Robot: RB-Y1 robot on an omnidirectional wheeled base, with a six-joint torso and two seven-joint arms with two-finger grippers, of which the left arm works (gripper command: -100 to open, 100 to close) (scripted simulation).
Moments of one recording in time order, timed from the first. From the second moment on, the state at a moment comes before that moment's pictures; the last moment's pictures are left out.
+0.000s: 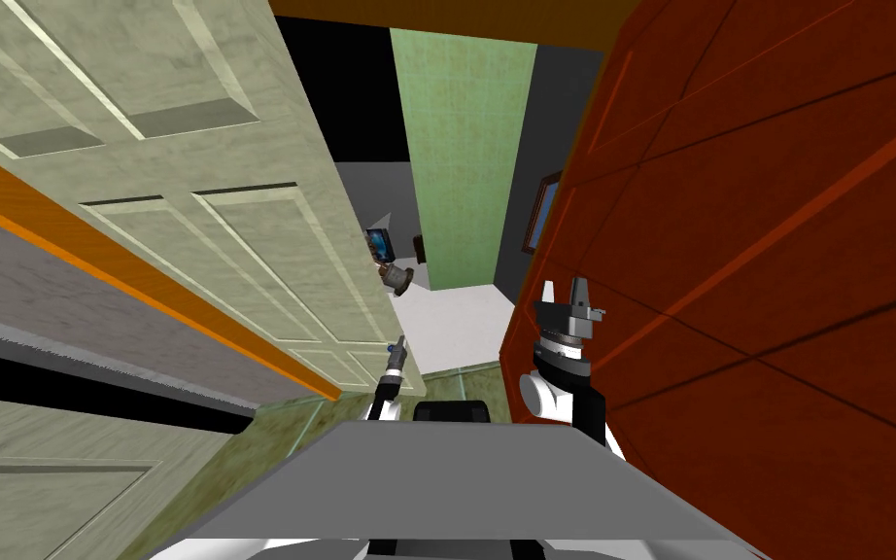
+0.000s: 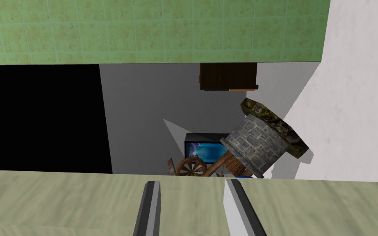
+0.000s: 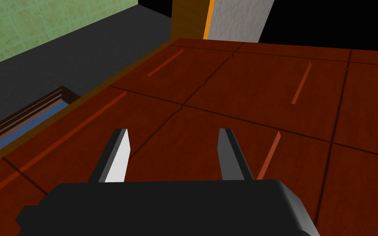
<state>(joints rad) 0.10 0.06 0.00 -0.88 0.03 -0.89 0.05</state>
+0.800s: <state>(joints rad) 0.15 0.08 0.00 -0.87 0.03 -0.95 0.06</state>
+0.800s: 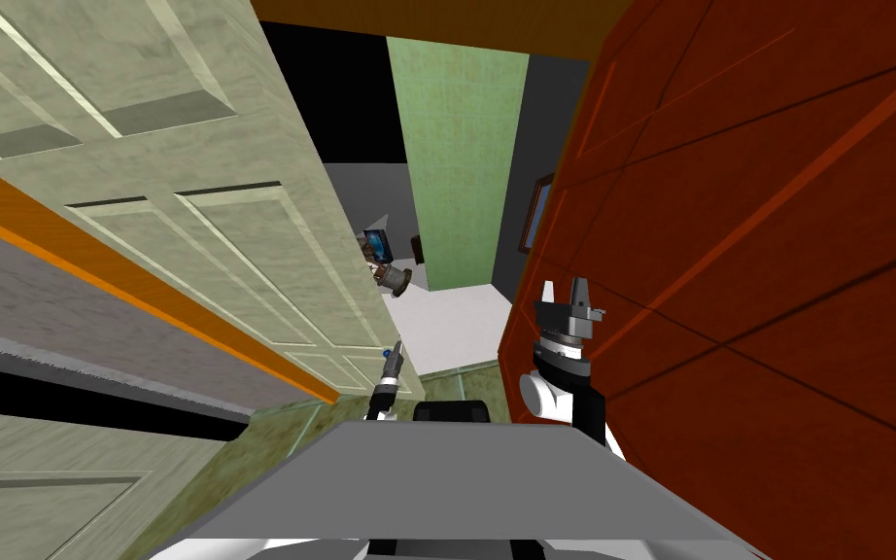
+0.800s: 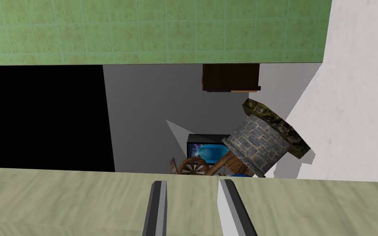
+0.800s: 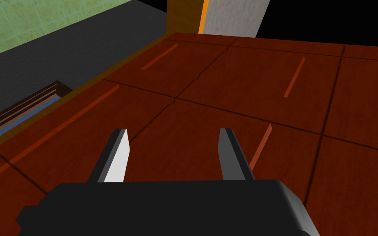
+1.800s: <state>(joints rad) 0.16 0.09 0.01 -0.83 0.03 -1.01 0.08</state>
